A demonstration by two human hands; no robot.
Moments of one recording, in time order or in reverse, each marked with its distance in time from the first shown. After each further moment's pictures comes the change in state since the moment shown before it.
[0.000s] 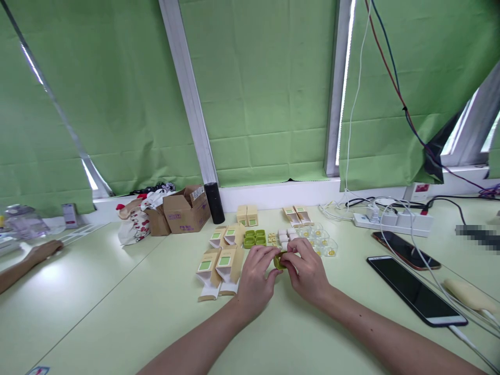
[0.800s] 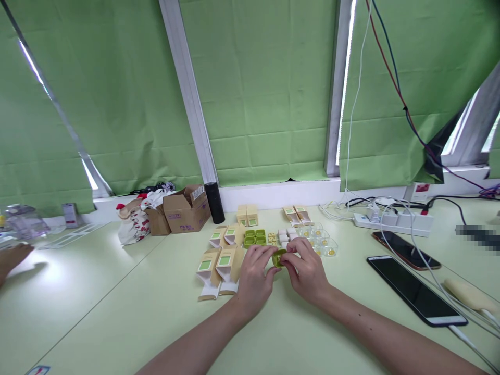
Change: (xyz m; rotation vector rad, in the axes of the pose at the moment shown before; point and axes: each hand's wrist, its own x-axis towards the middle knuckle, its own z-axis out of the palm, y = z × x) left_hand 0.002 0.000 -0.001 0.066 0.024 -0.035; right_hand -0.003 0.004 0.003 0.017 0.033 -0.042
